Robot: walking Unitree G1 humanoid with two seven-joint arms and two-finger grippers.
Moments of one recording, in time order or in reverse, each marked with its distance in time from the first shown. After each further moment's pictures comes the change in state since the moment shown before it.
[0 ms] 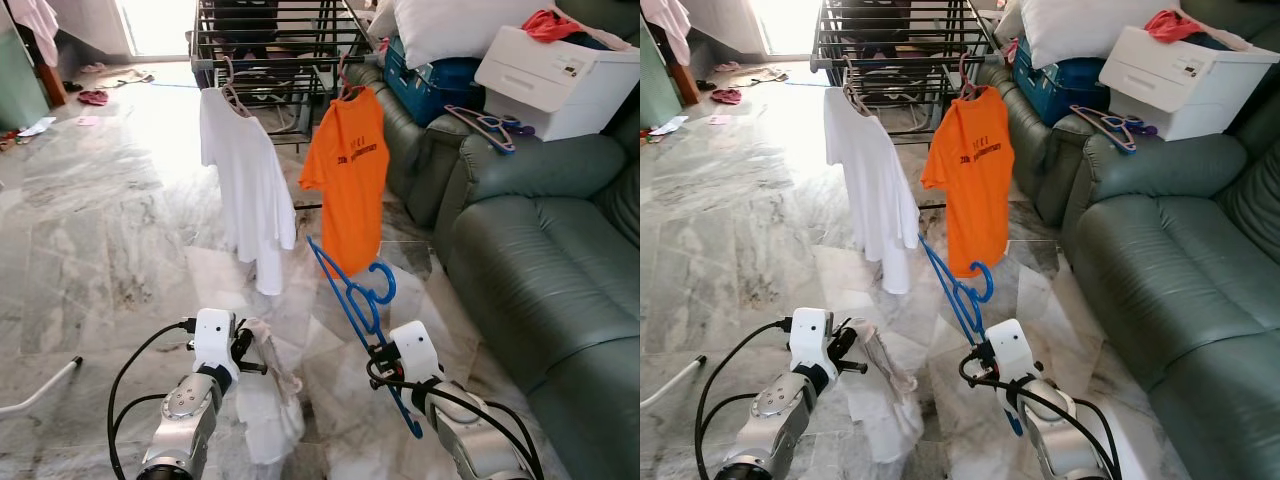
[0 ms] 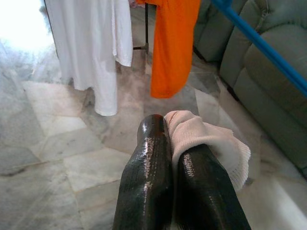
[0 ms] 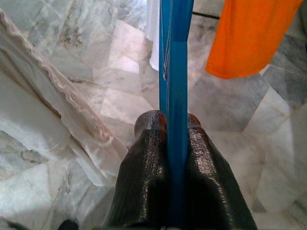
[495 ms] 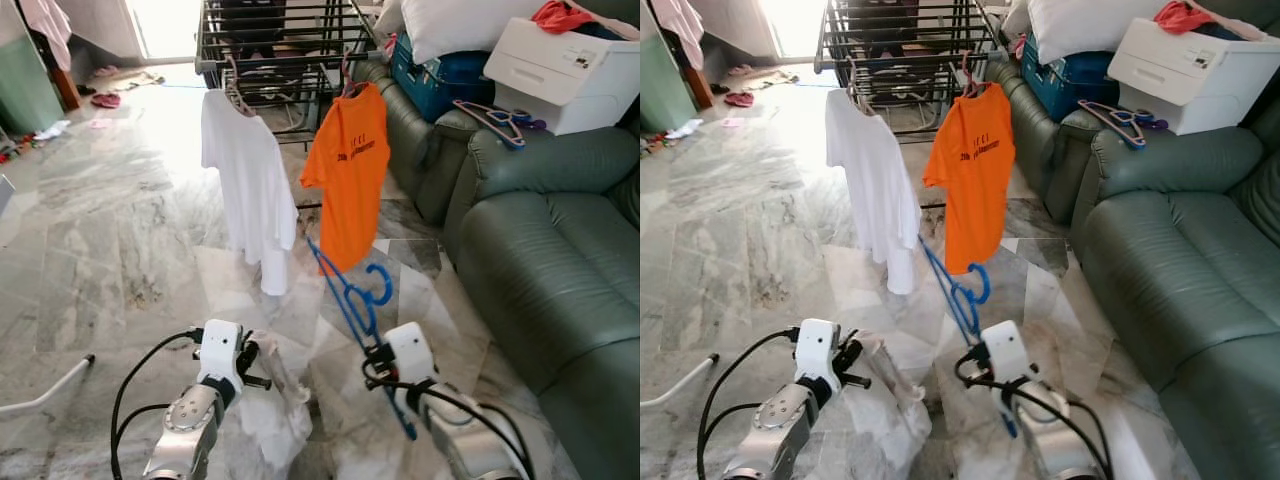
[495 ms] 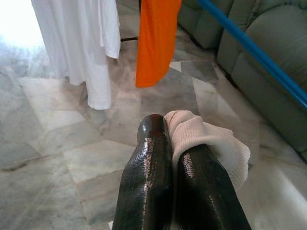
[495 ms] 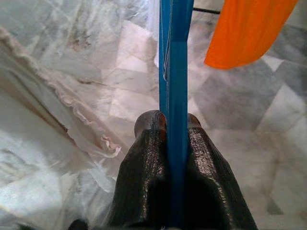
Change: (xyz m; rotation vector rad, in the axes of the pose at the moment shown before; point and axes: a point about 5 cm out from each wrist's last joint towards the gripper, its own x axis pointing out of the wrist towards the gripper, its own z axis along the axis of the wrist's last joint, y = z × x) left arm -0.007 -0.004 -0.011 0.013 0.029 -0.041; right arm 0.006 0.010 -0.006 0.029 0.016 0.006
